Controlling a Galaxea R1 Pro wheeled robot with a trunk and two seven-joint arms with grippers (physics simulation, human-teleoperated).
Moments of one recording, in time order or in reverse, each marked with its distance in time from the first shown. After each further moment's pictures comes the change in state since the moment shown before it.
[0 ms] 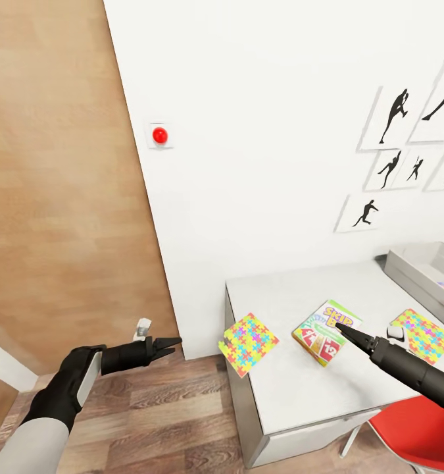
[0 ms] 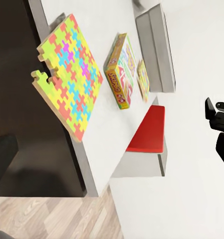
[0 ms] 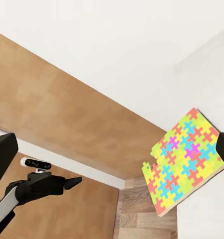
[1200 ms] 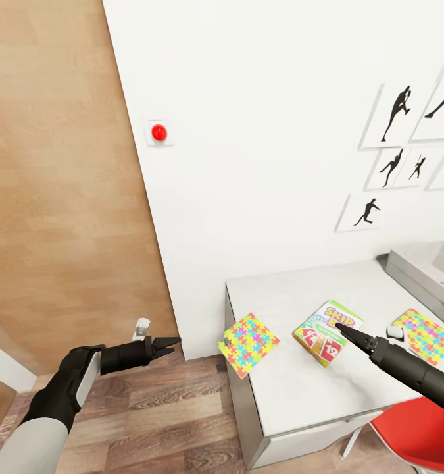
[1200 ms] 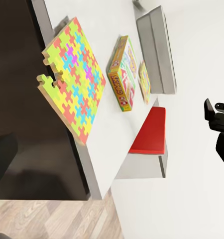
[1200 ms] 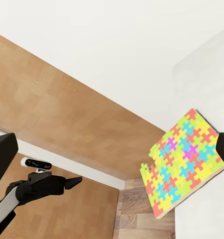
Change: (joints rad) left arm 0.000 0.003 0.002 0.000 0.003 -0.001 -0.003; right arm 0.000 0.001 0.000 0.000 -0.003 0.000 0.000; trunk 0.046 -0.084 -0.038
